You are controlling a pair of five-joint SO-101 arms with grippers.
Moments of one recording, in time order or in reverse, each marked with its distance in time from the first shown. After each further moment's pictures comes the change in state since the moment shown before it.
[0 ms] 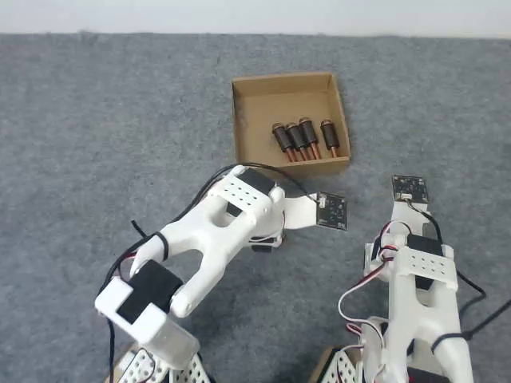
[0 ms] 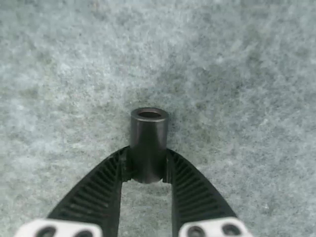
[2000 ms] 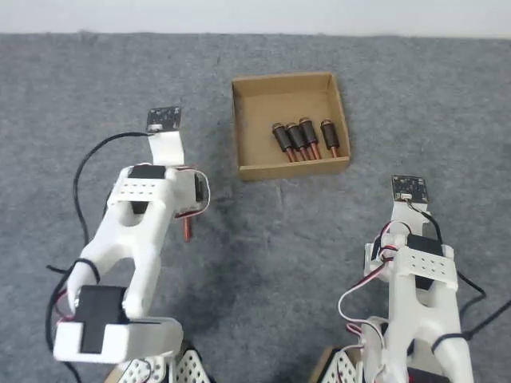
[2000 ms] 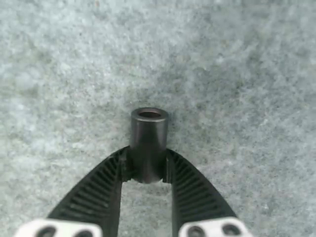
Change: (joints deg) left arm -32.0 -12.2 13.5 -14.1 66.2; right arm 0.0 0.0 0.0 0.0 0.2
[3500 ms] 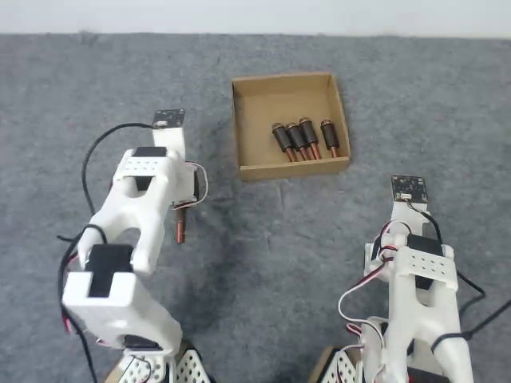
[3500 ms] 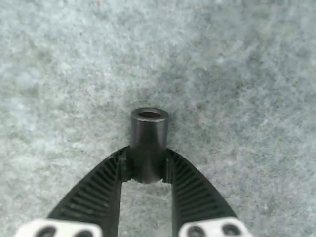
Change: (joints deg) left arm -1.8 15.8 -13.3 7.3 -2.8; right arm 0.0 0.0 0.0 0.0 0.2
